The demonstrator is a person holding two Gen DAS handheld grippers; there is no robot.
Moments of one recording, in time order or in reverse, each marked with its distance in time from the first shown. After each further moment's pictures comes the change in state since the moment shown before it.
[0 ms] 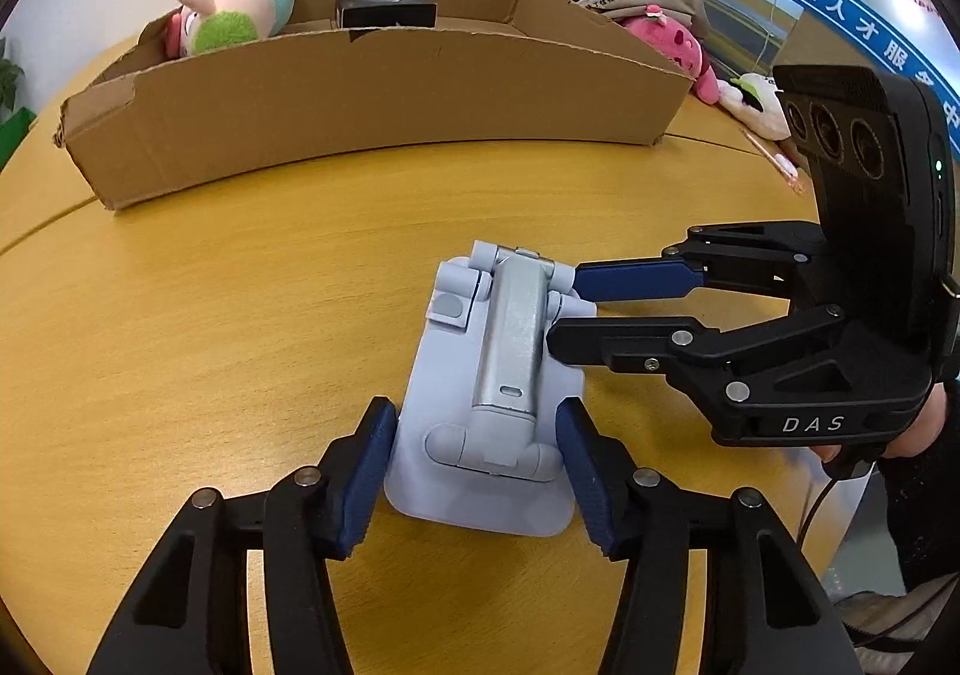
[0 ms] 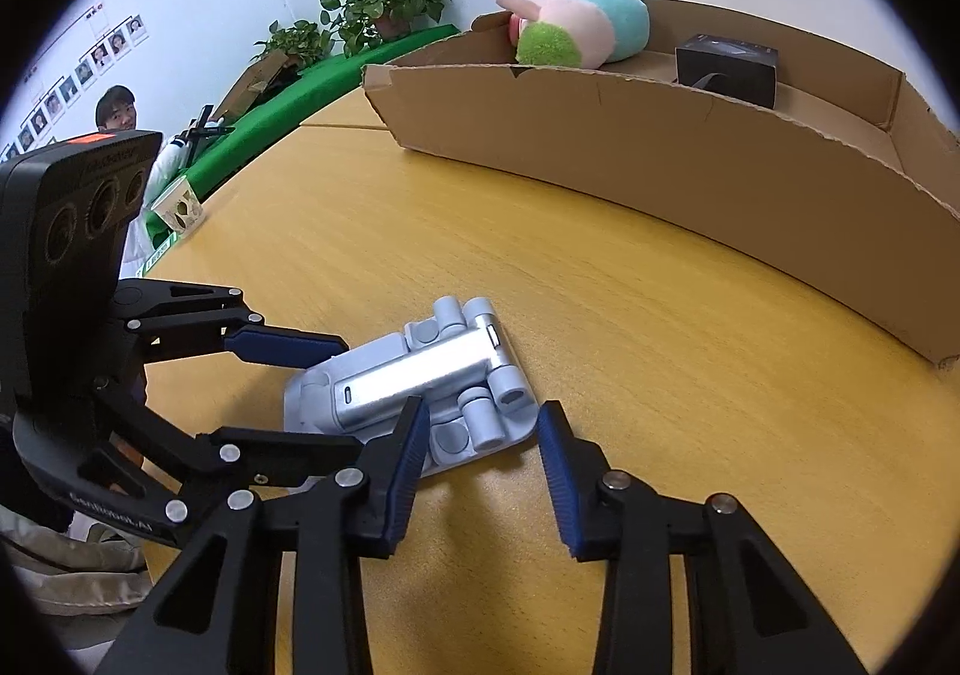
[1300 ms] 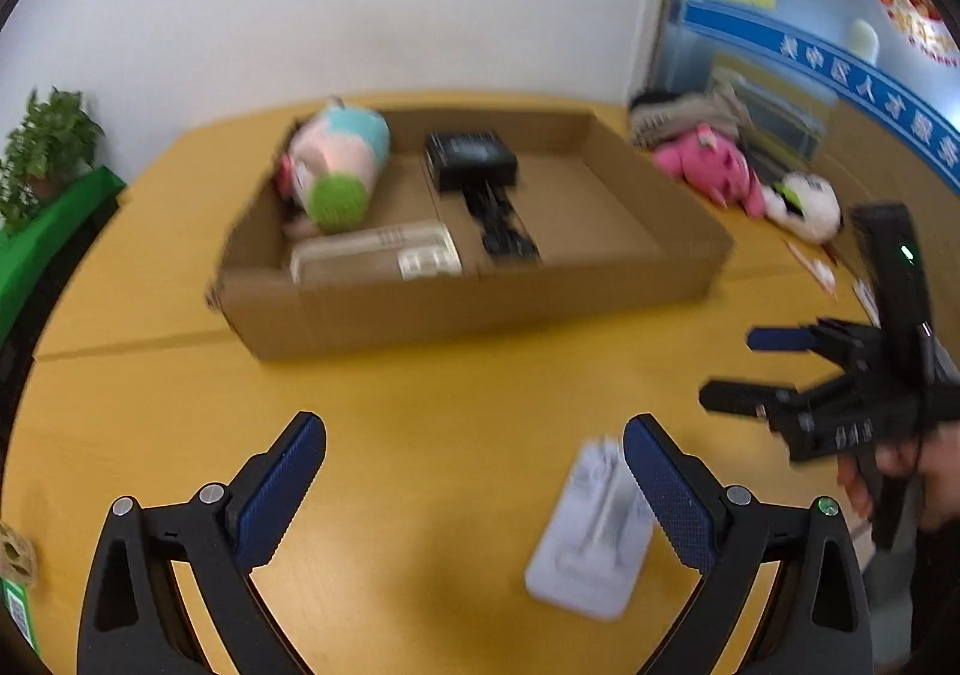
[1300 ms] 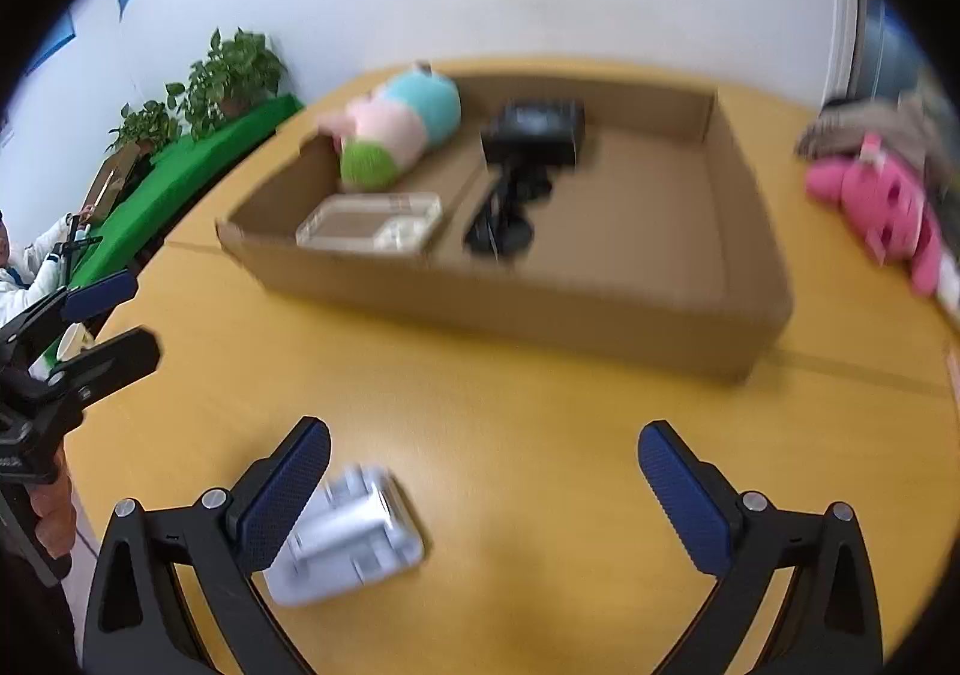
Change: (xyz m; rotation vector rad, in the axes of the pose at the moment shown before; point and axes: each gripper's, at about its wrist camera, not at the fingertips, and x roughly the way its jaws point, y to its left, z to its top) left arm -0.078 0.023 0.038 -0.027 -0.182 0.140; right arm -0.058 -0.043 0.026 0.289 -0.013 -0.268
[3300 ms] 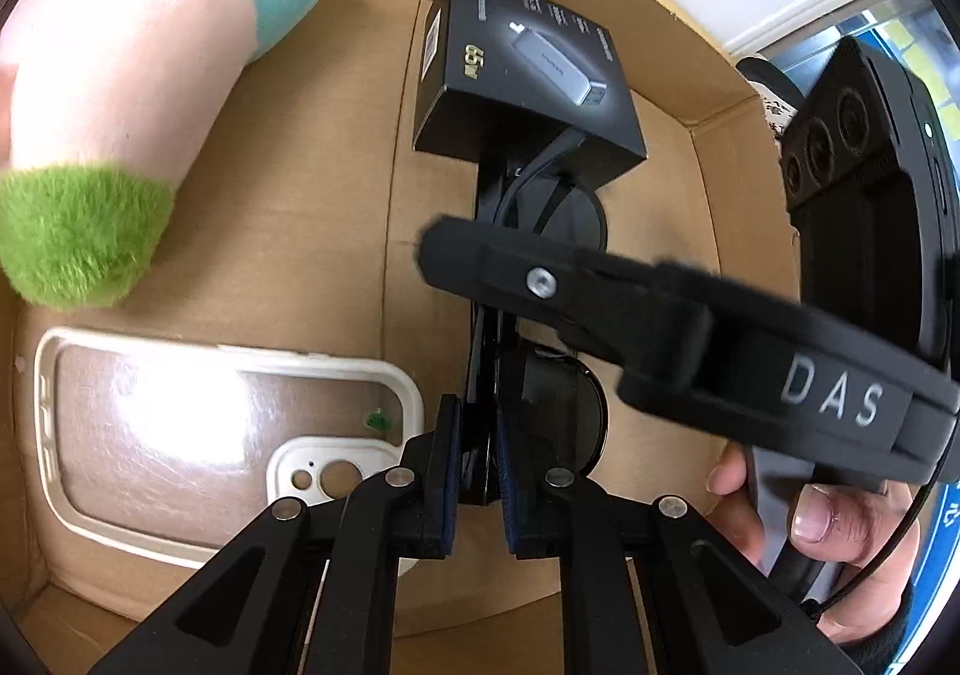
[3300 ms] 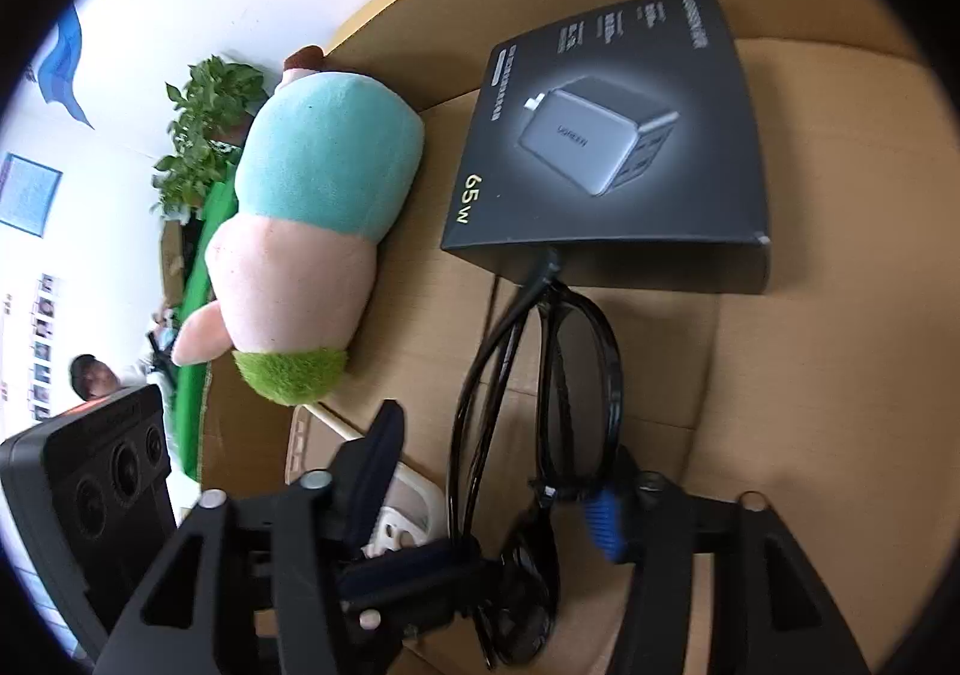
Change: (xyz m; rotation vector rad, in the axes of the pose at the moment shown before) left arm 0.234 0.039 0.156 -0.374 0.467 -0.197; right arm 0.215 -0.047 0.234 0.238 0.285 0.355
